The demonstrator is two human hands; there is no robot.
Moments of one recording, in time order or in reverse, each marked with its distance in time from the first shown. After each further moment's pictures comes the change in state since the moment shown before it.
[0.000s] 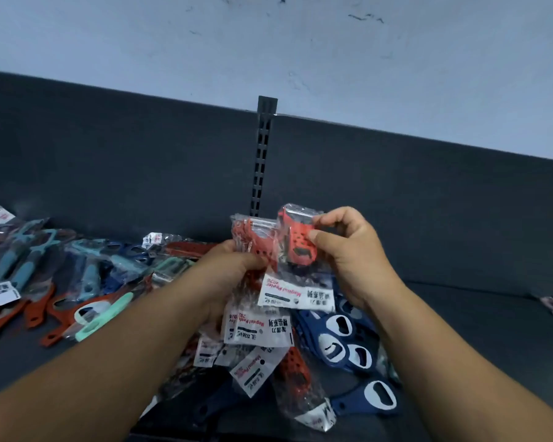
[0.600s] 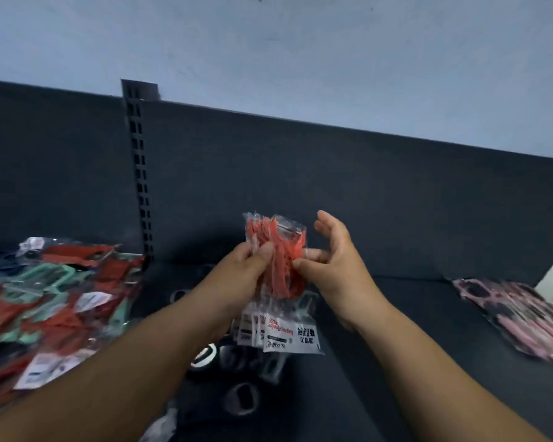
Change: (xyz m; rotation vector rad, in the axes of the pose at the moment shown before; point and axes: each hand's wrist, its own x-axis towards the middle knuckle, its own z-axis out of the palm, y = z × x) left_hand 0.016 -0.023 0.176 0.110 -0.128 0.238; right_hand -0.021 -0.009 -0.155 -0.208 -0.027 0.021
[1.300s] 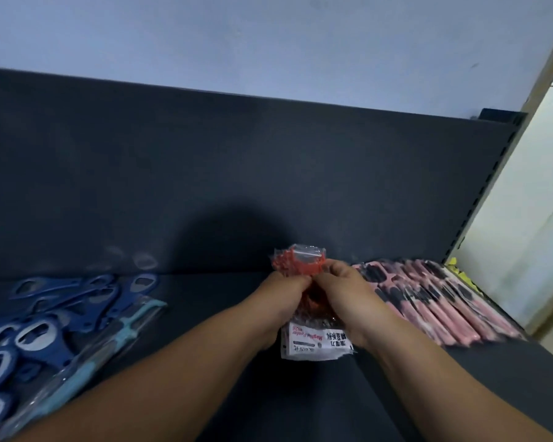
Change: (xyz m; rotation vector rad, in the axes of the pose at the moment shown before) left_hand 0.107 -0.059 0.288 0.048 -0.143 -0.371; right_hand 0.007 0.082 -0.259 0.038 0.240 0.426
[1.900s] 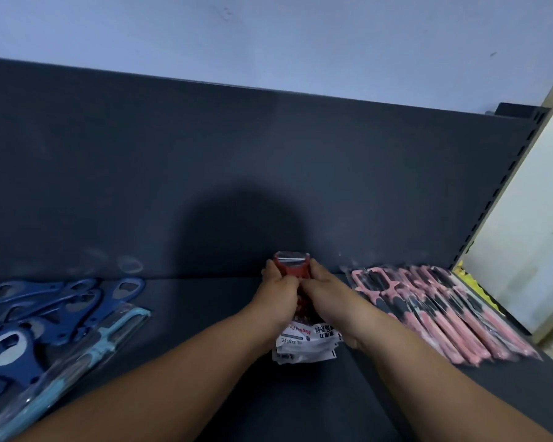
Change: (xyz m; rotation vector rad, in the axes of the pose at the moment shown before) left_hand 0.035 -0.004 0.009 0.028 0.141 0.083; right_hand 0.033 0.004 -0.004 -0.303 -0.228 -0.014
